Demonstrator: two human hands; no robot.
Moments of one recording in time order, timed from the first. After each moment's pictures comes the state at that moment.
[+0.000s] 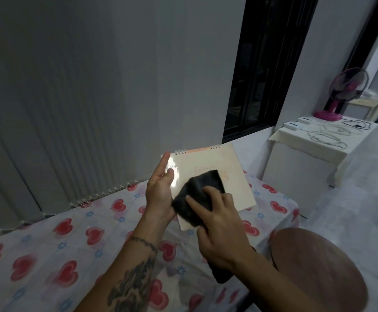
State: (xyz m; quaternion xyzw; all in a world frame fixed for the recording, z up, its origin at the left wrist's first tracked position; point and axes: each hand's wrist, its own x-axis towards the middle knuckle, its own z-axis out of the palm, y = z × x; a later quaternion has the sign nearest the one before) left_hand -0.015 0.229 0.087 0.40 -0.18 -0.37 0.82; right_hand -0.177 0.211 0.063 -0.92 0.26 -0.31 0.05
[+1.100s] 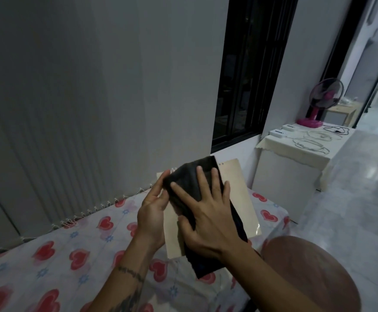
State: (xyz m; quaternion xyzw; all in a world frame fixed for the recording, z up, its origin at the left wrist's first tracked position) left_hand -0.012 0.230 0.071 0.41 -0.29 -0.39 0.77; right_hand -0.153 0.178 0.089 -0.90 0.28 -0.32 -0.01
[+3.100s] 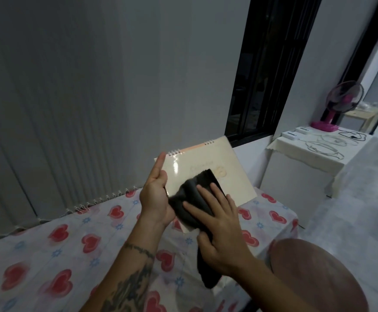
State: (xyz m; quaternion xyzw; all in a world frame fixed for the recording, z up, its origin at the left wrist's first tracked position) left_hand -0.005 0.232 0.103 0.35 -0.16 -0.38 0.84; right_hand -0.167 0.200 0.065 -0.91 0.19 -0.35 0.11
